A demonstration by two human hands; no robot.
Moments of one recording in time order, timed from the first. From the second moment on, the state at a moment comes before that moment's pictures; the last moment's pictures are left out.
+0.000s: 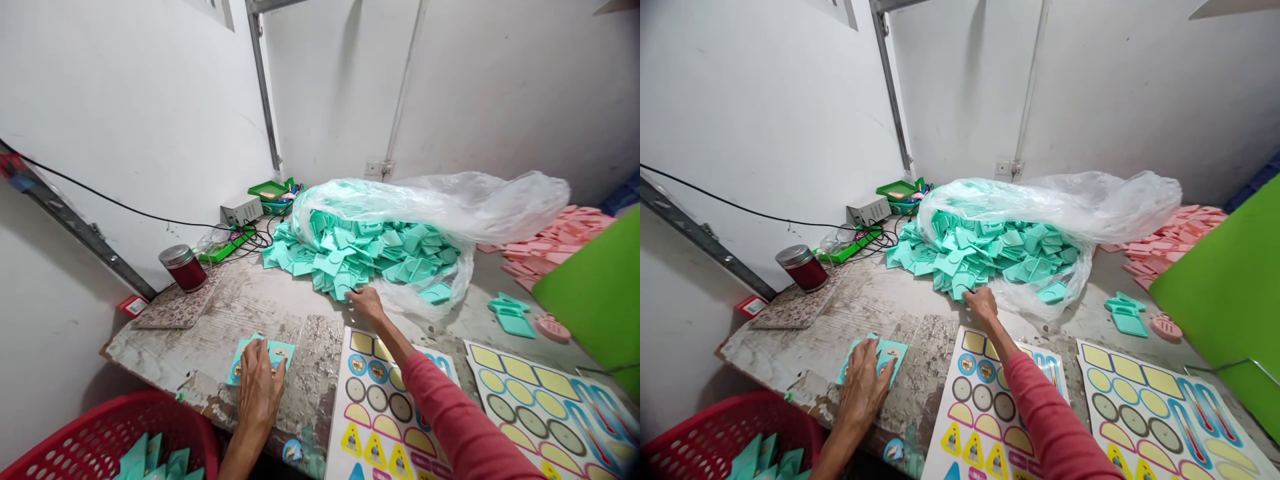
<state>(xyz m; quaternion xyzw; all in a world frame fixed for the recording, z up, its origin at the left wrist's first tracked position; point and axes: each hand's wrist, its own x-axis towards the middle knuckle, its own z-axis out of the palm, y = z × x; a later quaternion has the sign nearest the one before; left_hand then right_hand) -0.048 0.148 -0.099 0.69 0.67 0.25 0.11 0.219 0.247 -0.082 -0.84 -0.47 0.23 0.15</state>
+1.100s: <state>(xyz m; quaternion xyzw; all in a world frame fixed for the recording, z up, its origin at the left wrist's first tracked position) 0.089 0.021 -0.067 0.30 0.38 0.24 0.84 0.298 -0.048 -0.099 -0.73 -0.61 -0.01 0.31</state>
